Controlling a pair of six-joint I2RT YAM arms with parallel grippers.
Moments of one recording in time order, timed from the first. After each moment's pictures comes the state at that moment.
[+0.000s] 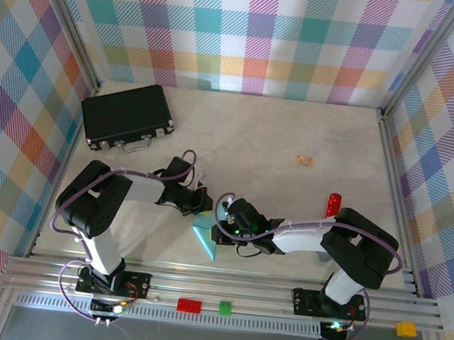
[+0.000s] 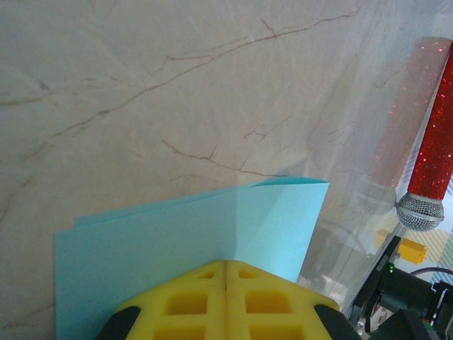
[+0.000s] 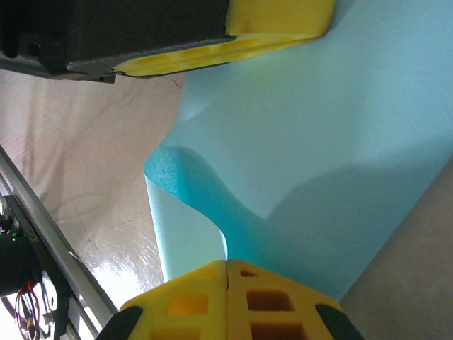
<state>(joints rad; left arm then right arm) -0.46 1.73 0.71 -0.02 0.67 -0.69 1.04 1.63 0.62 0.24 -0.23 0.88</state>
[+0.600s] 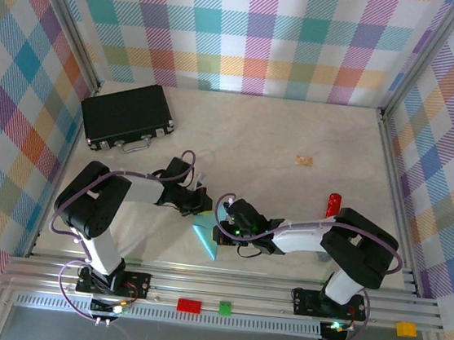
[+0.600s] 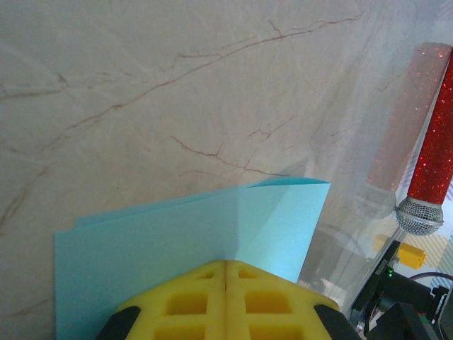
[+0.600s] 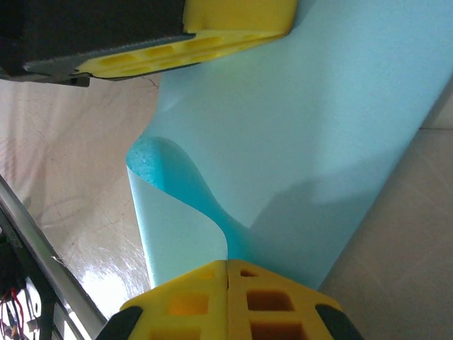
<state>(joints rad) -0.46 1.72 0.70 -0.02 0.66 -0.71 1.04 1.63 0.62 0.21 -0.20 0.88</state>
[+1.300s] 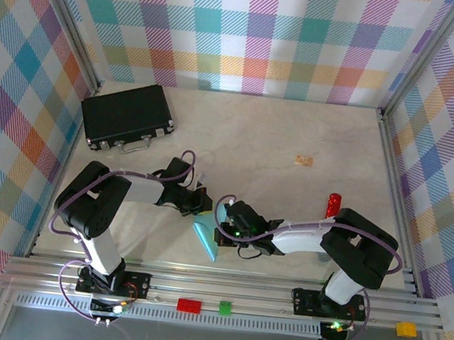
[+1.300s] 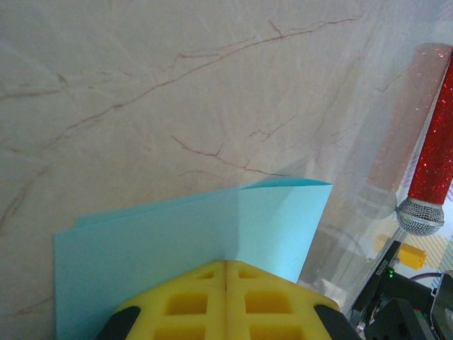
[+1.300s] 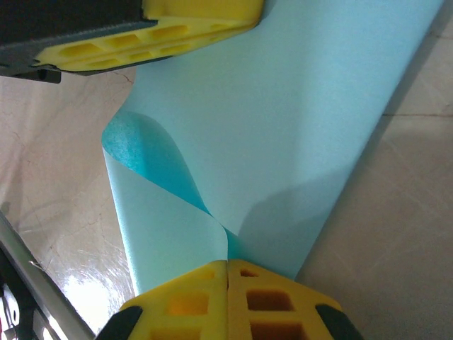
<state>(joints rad) -0.46 1.72 0.70 -0.02 0.66 -0.71 1.05 1.63 0.62 0.18 -0.16 0.88</state>
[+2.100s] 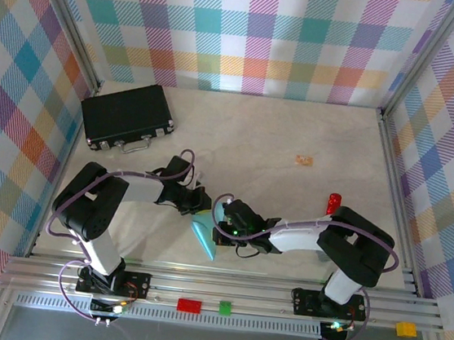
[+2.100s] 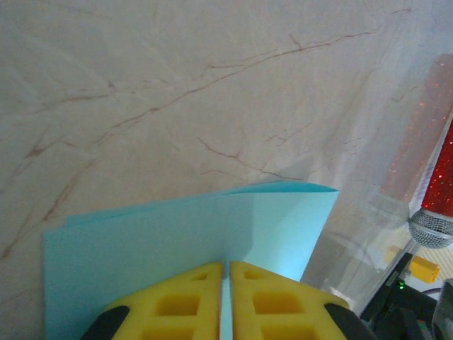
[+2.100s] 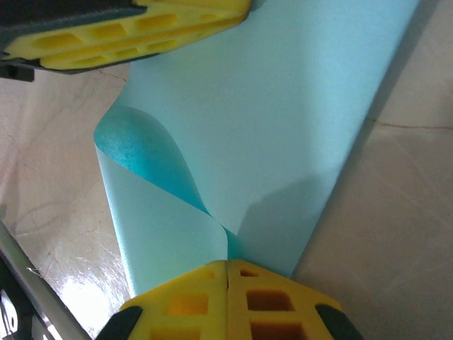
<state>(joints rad) -0.46 1.69 0.73 -0.11 0.60 -0.71 1.05 1.66 0.65 0.16 -0.16 0.88</state>
